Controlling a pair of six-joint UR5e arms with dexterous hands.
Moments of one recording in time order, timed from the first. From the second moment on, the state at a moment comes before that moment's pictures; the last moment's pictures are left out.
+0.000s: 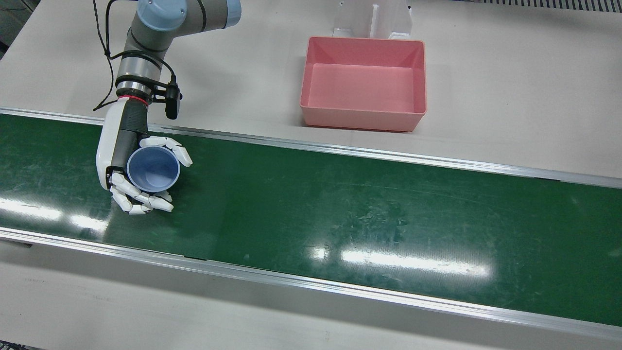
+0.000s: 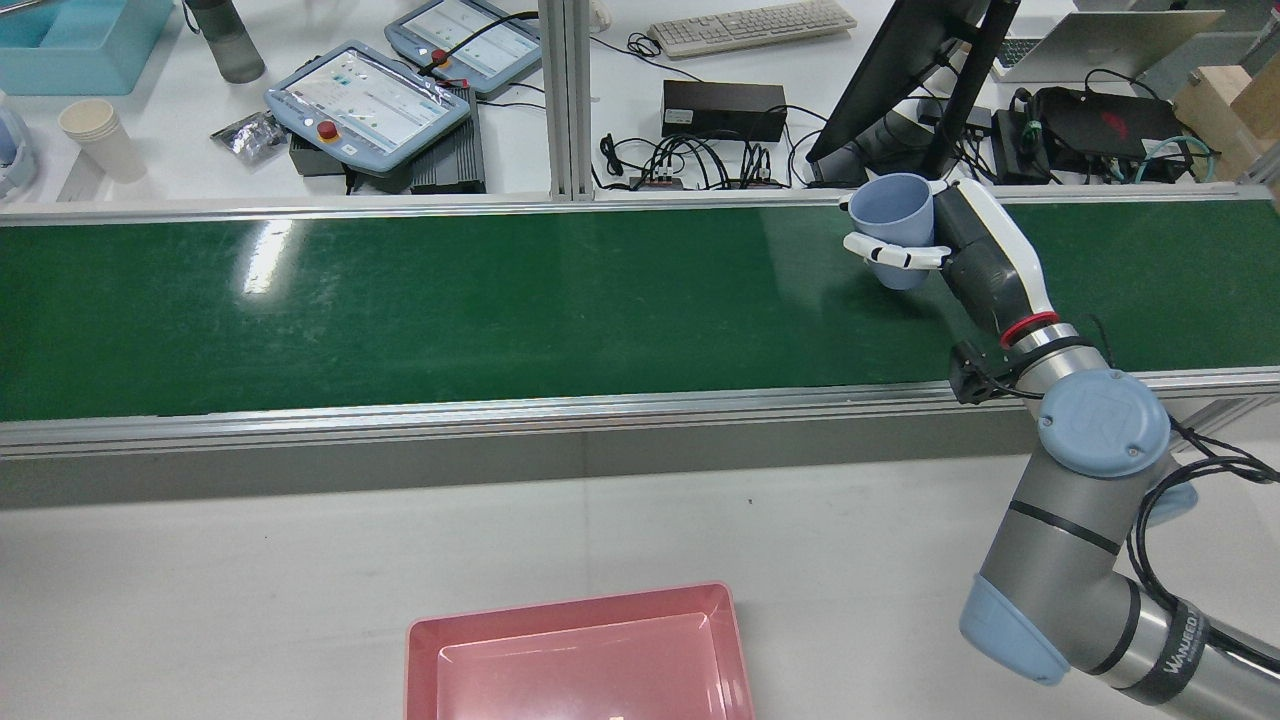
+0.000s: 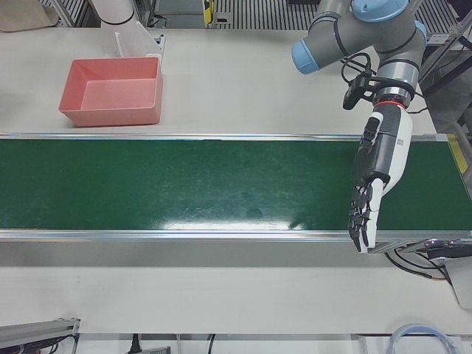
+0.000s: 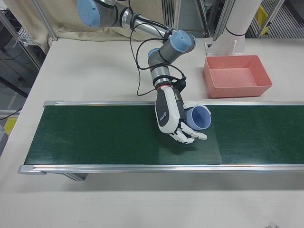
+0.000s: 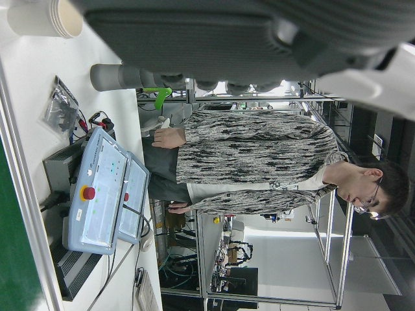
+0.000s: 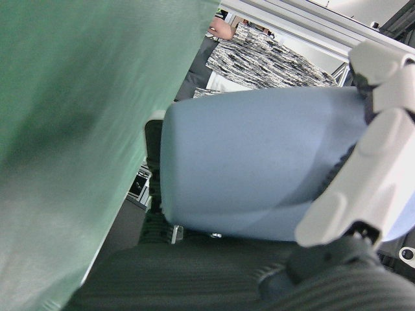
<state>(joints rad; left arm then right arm) -1.45 -1.72 -1.75 0.22 1.79 0.01 0.74 -1.28 1.91 -3.63 -0.86 -0.49</state>
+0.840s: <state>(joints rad) -1.45 -1.72 -1.75 0.22 1.79 0.01 0.58 -1.34 2.40 -3.70 -0.86 -0.72</state>
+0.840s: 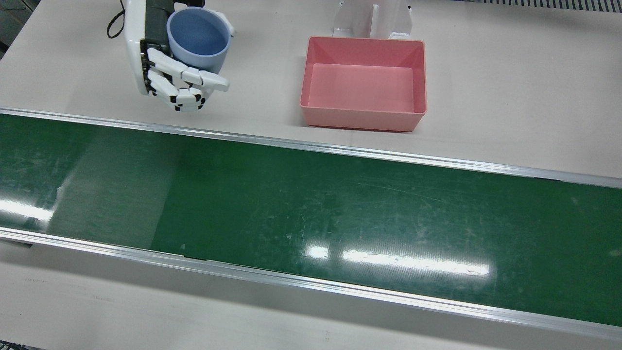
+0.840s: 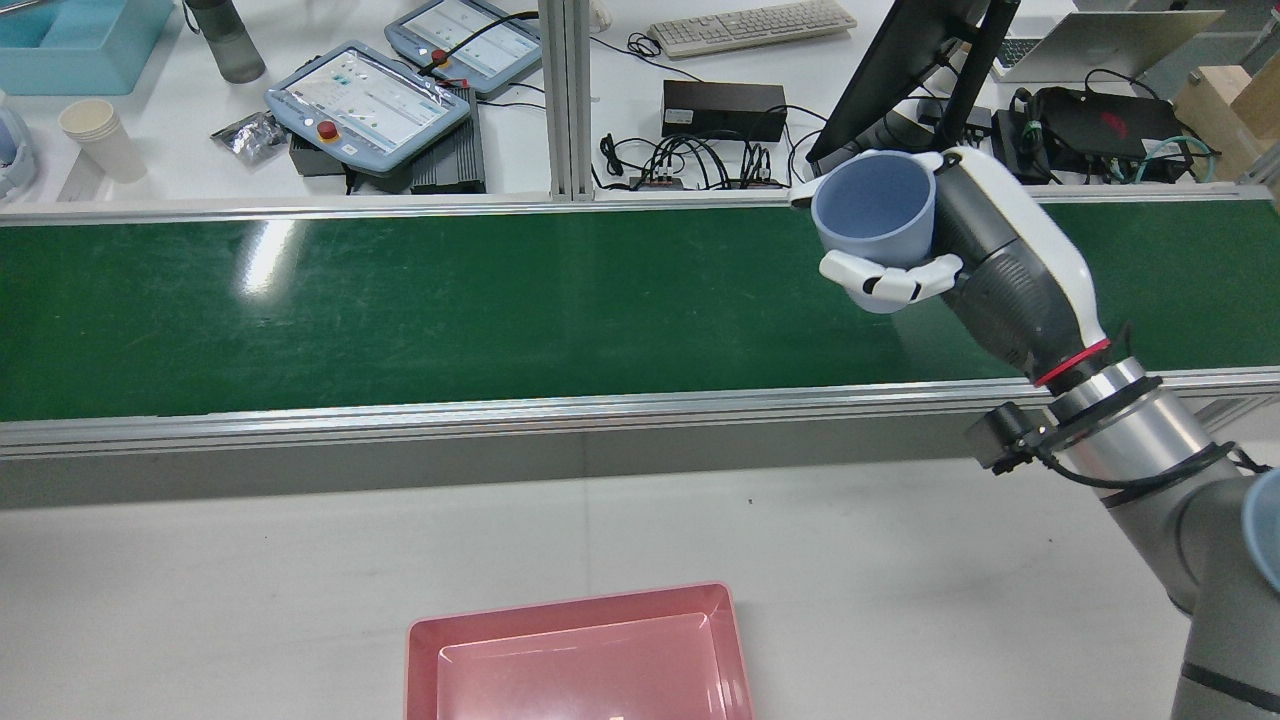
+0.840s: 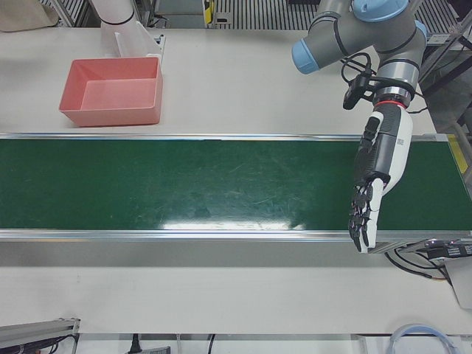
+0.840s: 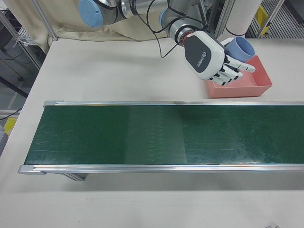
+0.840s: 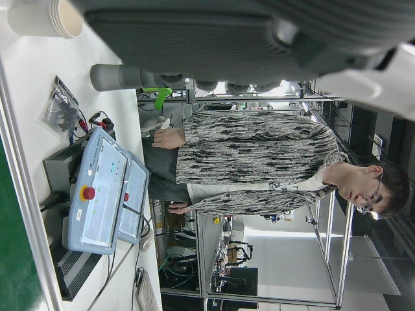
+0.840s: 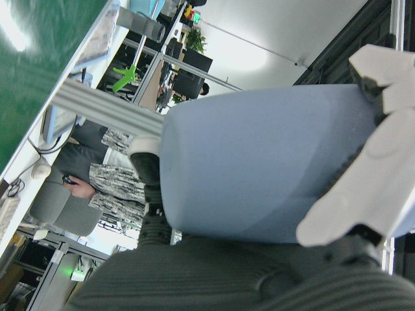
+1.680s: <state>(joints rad) -1.45 -1.72 -1.75 0.22 1.79 0.01 0.04 -1.32 2.36 -3.54 -0.64 -1.01</state>
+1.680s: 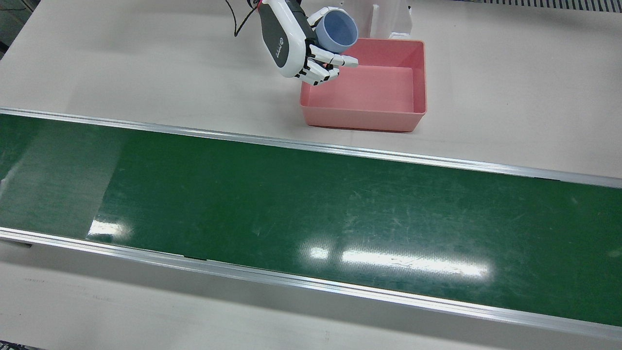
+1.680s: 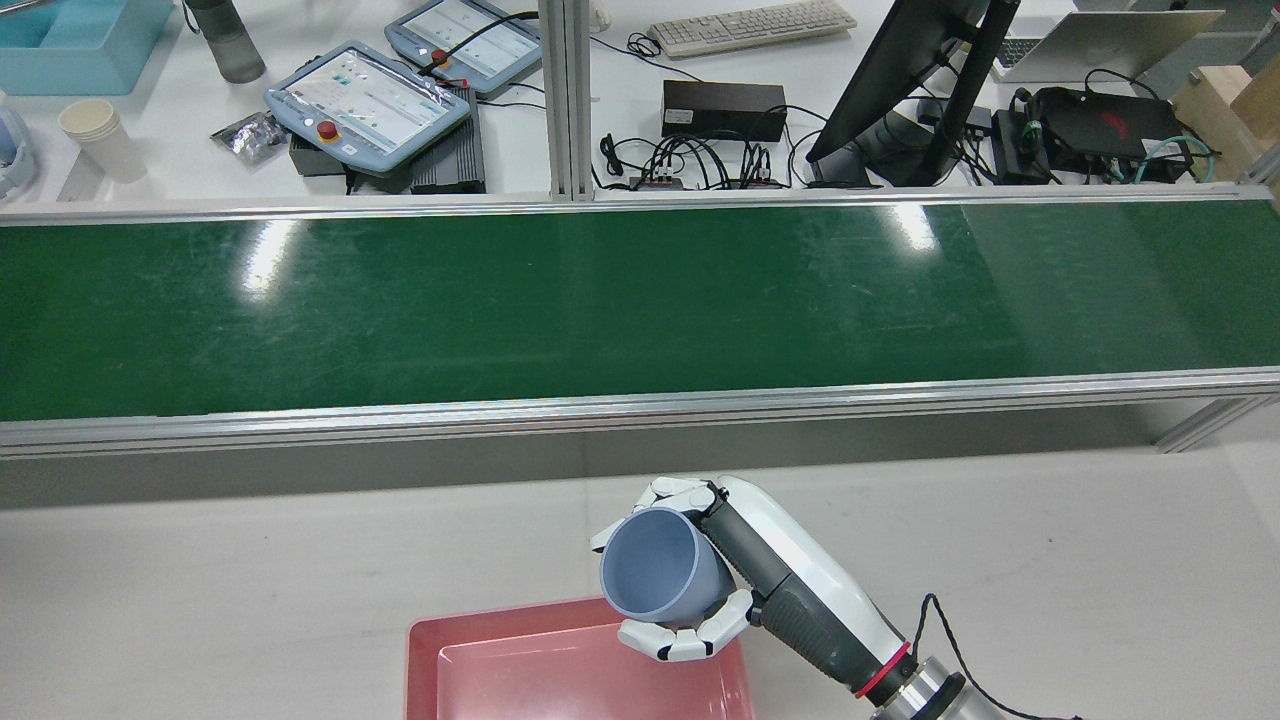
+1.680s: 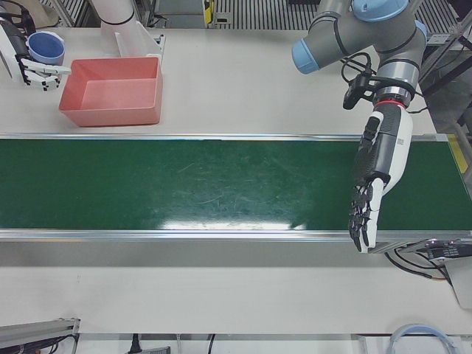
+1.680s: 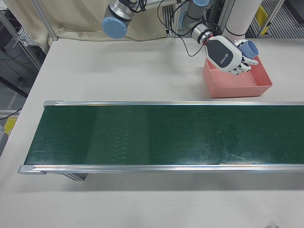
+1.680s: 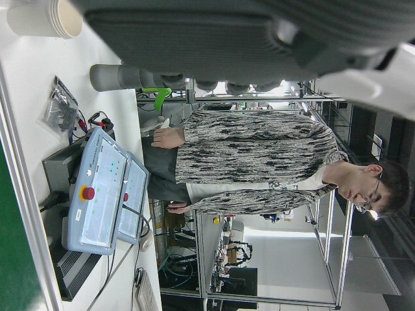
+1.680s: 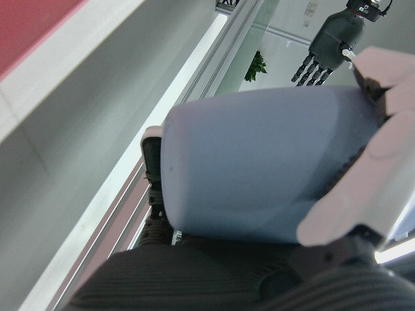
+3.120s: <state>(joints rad) -1.45 -1.72 -1.75 0.22 1.79 0.01 0.28 -1.48 2.51 -3.51 -0.72 -0.85</state>
